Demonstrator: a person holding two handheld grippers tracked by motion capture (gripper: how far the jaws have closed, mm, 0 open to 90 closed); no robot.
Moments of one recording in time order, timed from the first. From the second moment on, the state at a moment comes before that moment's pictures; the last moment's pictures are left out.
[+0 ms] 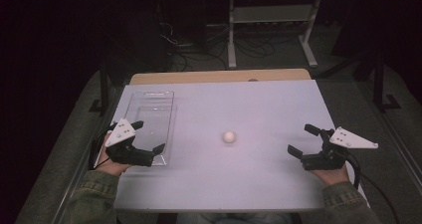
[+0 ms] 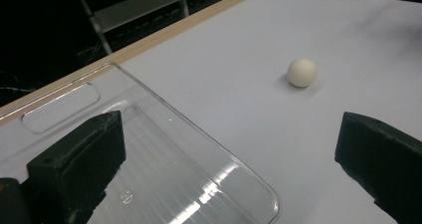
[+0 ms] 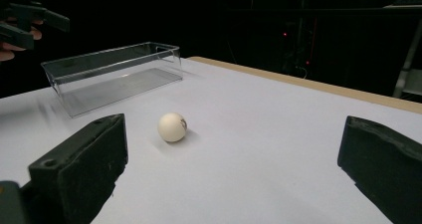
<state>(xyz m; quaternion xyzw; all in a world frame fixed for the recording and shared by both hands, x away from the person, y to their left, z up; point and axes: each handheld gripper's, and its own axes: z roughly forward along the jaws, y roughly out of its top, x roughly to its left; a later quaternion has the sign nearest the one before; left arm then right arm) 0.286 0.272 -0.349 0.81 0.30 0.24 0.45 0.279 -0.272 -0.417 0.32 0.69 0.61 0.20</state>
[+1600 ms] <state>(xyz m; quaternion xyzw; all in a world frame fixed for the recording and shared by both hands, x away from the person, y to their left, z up) 0.330 0.201 -0.317 0.88 0.21 0.19 0.37 0.280 -0.271 -0.418 0.32 0.70 0.61 0.20</state>
